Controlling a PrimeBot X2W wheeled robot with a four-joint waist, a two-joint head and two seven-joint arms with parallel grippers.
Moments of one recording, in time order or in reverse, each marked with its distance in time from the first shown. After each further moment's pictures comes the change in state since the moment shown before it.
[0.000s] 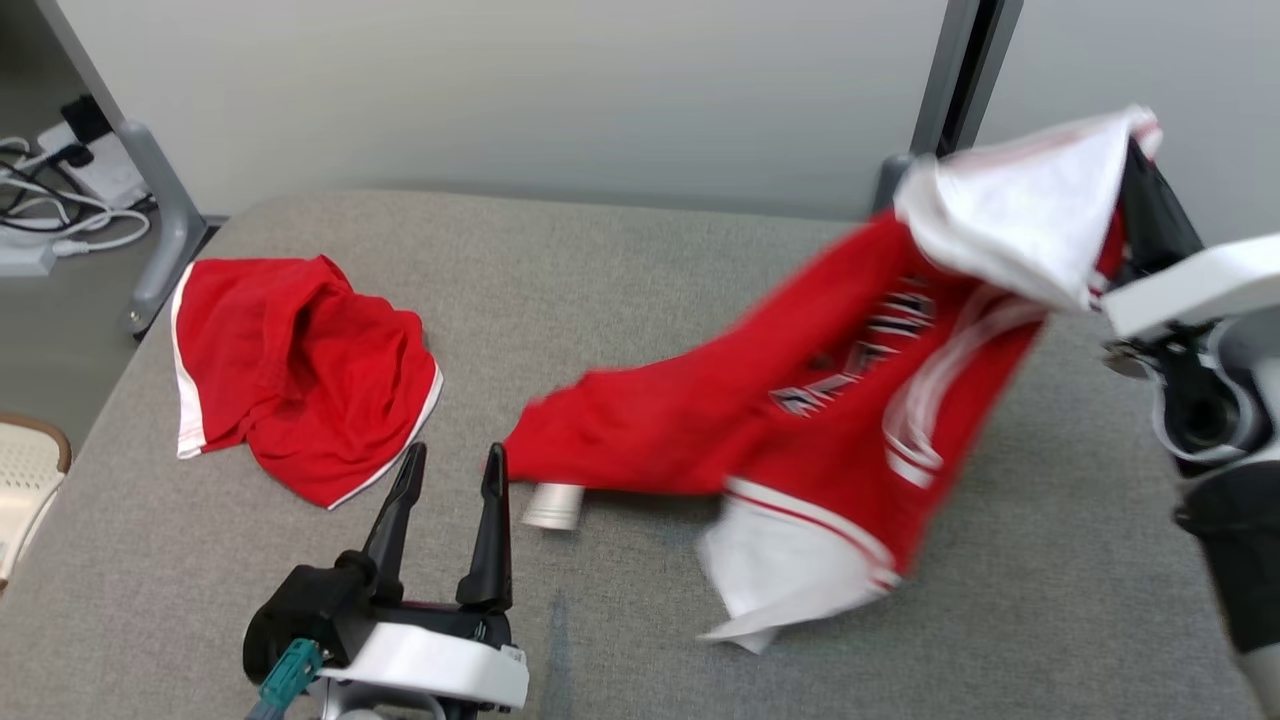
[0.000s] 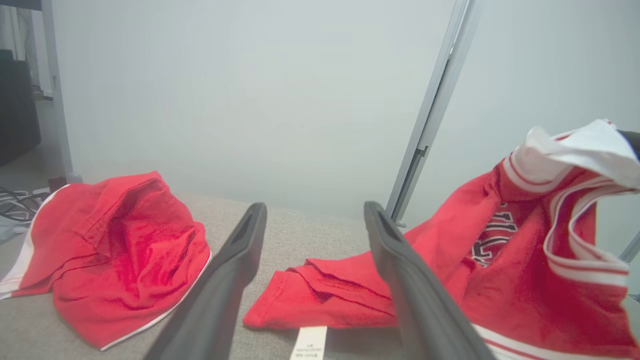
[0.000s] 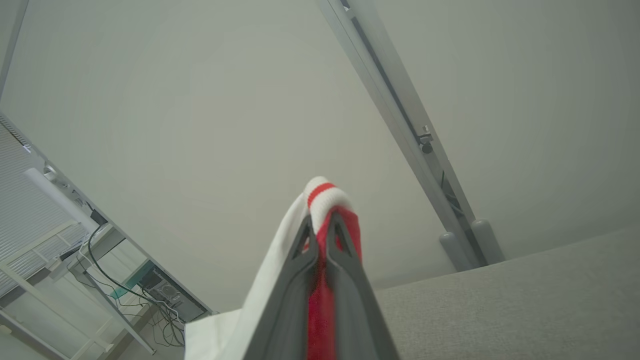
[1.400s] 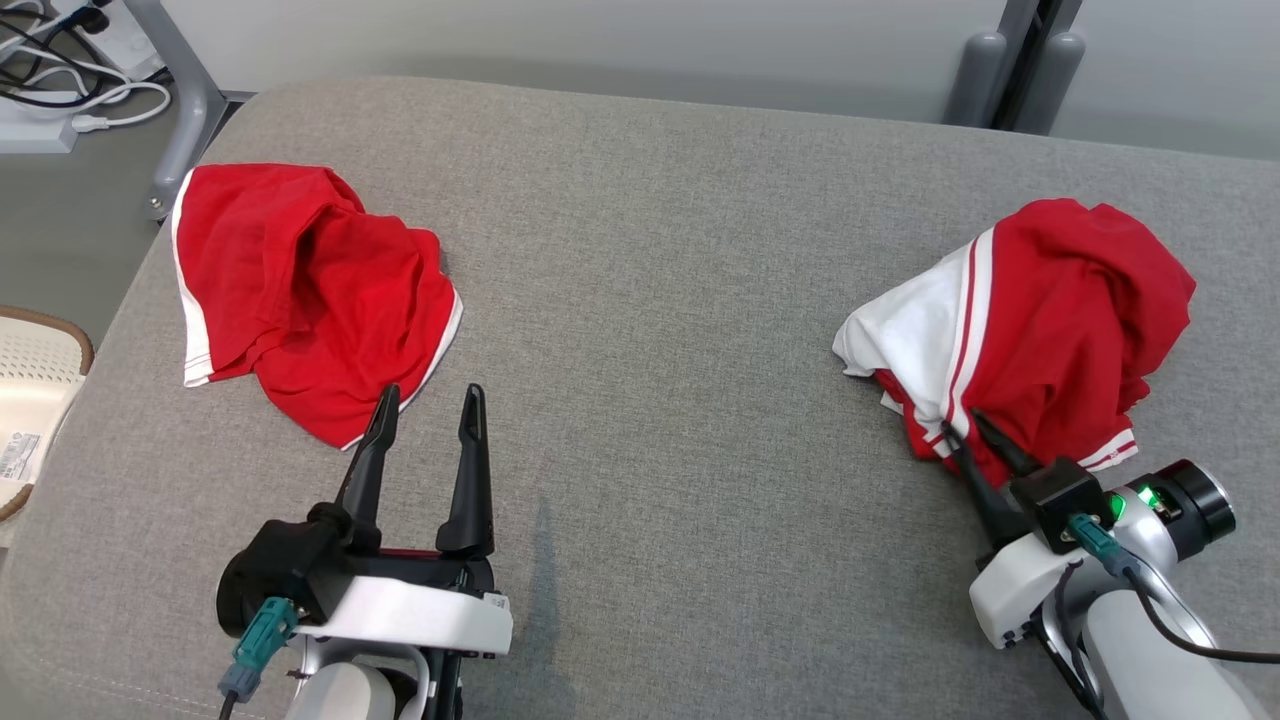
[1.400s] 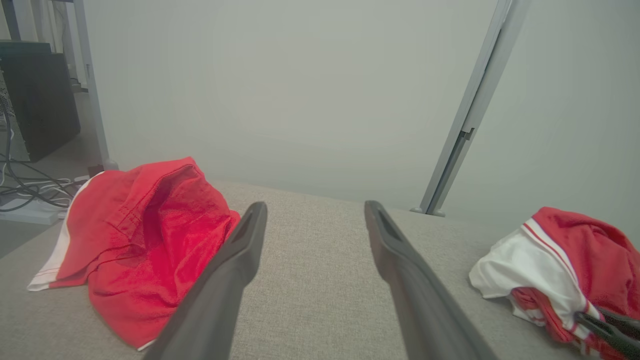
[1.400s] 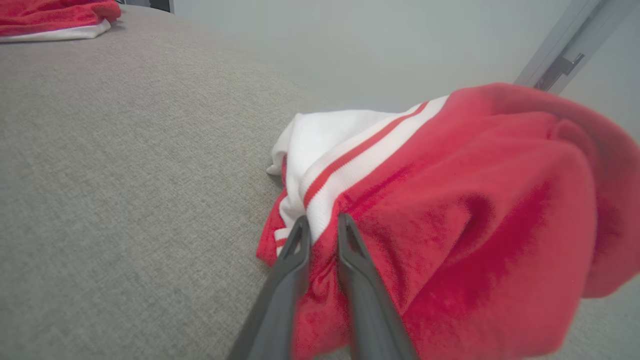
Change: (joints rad) left arm -0.082 0.000 0.024 -0.019 0.019 0.002 0.000; right arm 0.377 0.013 0.089 -0.035 -0.999 0.001 -0.149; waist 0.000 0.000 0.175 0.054
